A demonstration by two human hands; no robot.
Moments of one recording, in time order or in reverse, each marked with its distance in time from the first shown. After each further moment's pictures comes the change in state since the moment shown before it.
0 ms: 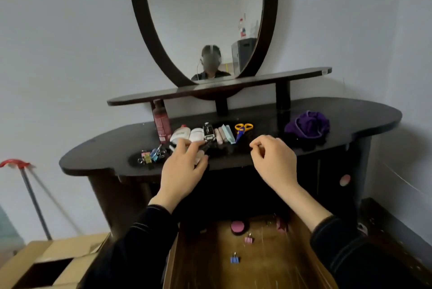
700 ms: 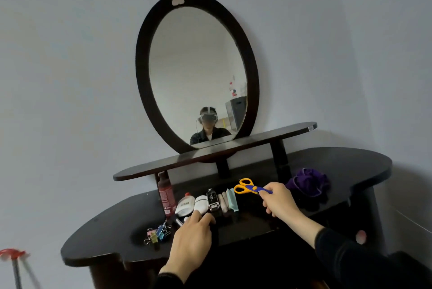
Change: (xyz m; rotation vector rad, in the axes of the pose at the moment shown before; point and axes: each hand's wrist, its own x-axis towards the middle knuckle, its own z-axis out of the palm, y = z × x) left_hand 0.030 0.000 -0.003 0.173 -0.278 -0.002; right_hand 0.073 0.013 -0.002 0.413 -0.273 0.495
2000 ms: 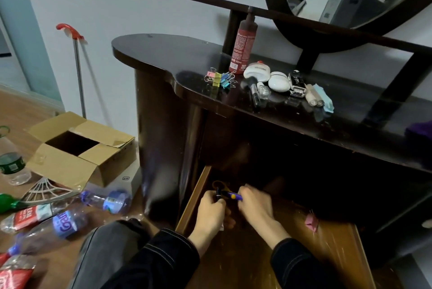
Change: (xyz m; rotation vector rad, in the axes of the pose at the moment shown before) left_hand -0.168 -0.004 0.201 -1.372 -0.062 -1.121; right_hand -0.090 0.212 0.231 -1.129 -0.625 -0.387
